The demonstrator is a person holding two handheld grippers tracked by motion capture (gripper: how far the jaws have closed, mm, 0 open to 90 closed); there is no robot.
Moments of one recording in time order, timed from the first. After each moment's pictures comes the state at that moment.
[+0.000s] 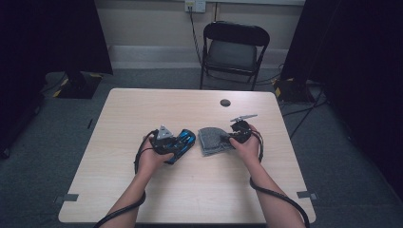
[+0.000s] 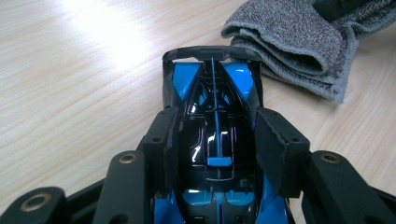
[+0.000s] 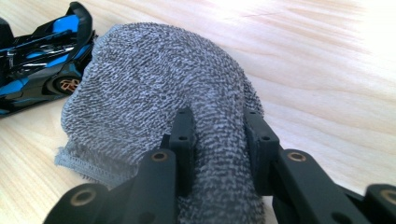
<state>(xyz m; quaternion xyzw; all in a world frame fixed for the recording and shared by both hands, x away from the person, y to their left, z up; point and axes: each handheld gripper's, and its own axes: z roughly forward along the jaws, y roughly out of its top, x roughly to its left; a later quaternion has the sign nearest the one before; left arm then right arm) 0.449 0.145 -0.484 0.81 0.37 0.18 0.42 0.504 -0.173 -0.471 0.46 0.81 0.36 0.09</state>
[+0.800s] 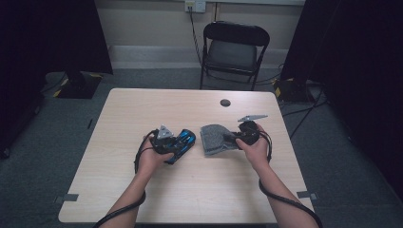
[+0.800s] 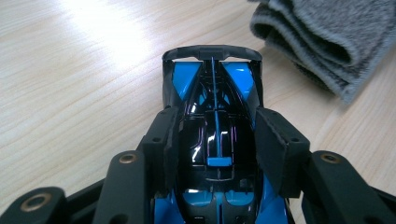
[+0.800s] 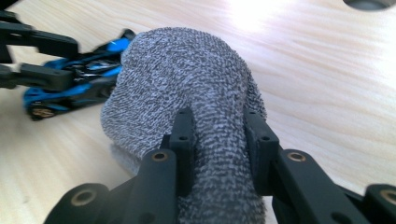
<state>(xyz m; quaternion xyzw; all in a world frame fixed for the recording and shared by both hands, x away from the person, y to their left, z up) 0.449 0.144 -0.483 0.81 0.37 0.17 0.42 0.480 -0.189 -0.444 0.42 0.80 0.41 0.09</state>
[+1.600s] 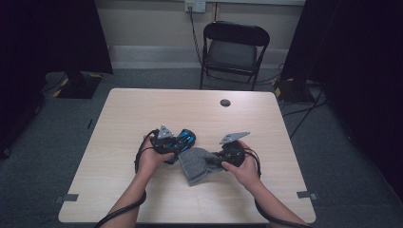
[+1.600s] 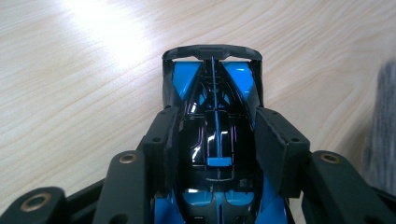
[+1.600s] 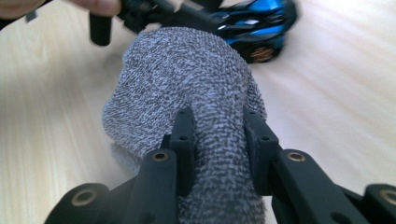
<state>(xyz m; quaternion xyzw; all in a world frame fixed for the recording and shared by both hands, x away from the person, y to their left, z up) 0.450 0.144 -0.482 0.82 0.37 0.18 0.41 0.416 -0.135 -0.453 0.30 0.85 0.42 0.02</state>
